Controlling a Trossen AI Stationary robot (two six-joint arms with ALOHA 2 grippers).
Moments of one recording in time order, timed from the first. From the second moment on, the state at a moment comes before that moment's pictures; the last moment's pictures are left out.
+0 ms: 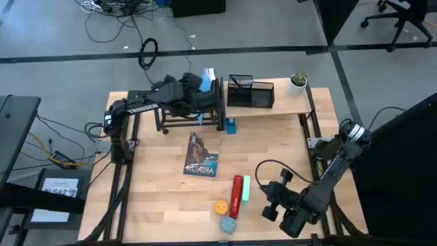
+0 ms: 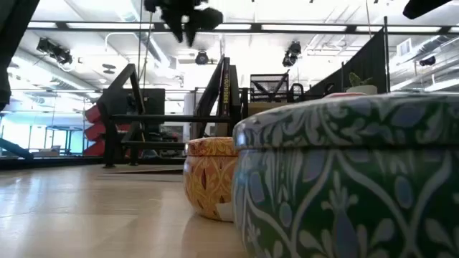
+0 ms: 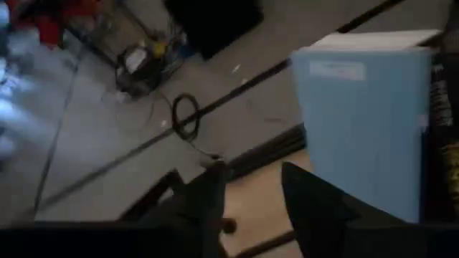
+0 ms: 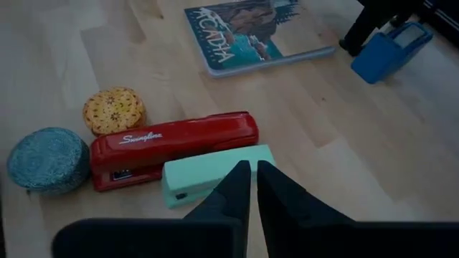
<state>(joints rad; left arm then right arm) 0.17 1.80 2.00 -1.54 -0.95 -0.85 0.90 1.70 1.34 -1.07 0.85 1.31</state>
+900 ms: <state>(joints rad) 0.29 1.78 1.43 -0.83 -0.58 -0.62 0.90 1.70 1.34 -1.04 0.85 1.28</state>
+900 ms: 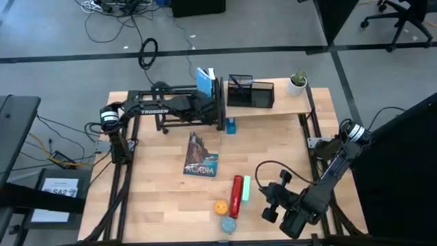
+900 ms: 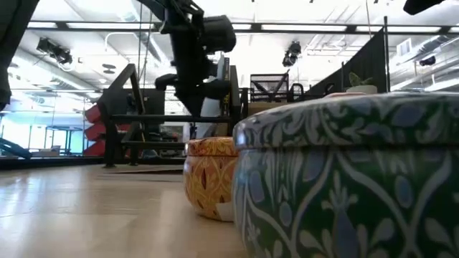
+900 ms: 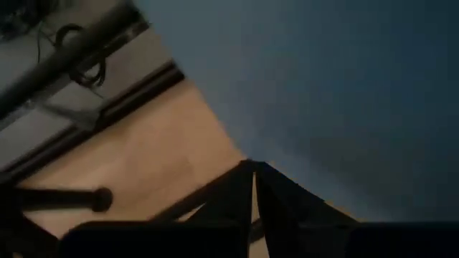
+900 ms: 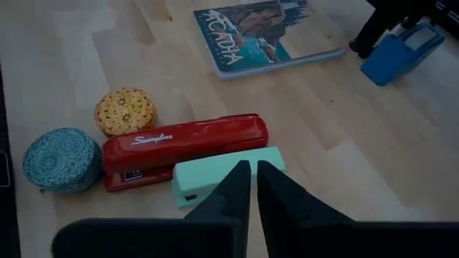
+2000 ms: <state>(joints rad) -0.28 1.78 1.92 -1.37 -0.50 -0.92 0.71 1.70 1.33 -0.88 0.75 0.97</state>
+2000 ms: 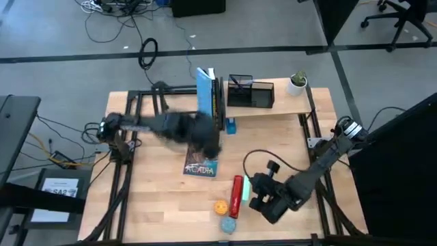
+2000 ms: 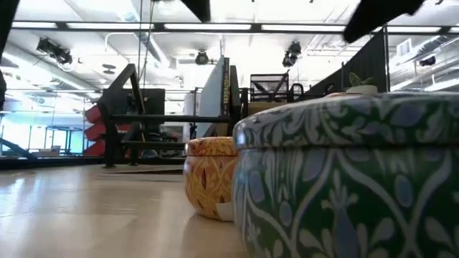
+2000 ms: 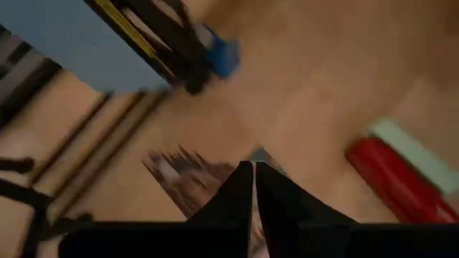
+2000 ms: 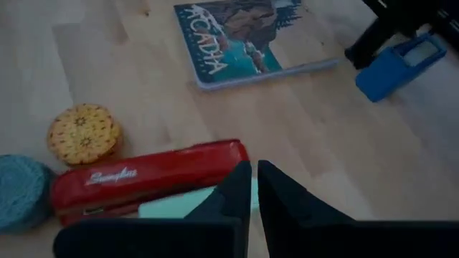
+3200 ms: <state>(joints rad) -0.50 1.78 1.20 -0.37 -0.59 -1.14 0.53 1.70 1.11 -0.31 0.49 0.81</state>
